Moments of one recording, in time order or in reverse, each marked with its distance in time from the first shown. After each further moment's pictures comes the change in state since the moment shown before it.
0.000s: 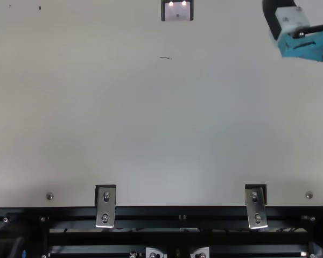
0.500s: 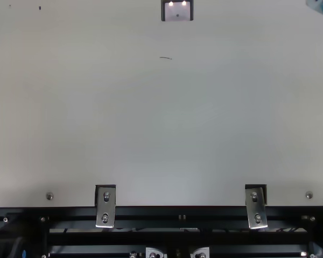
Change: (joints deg) left arm 0.0 0.0 0.0 0.0 0.0 0.0; right arm -3.5 -4.0 -6.2 15.3 10.2 15.1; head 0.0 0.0
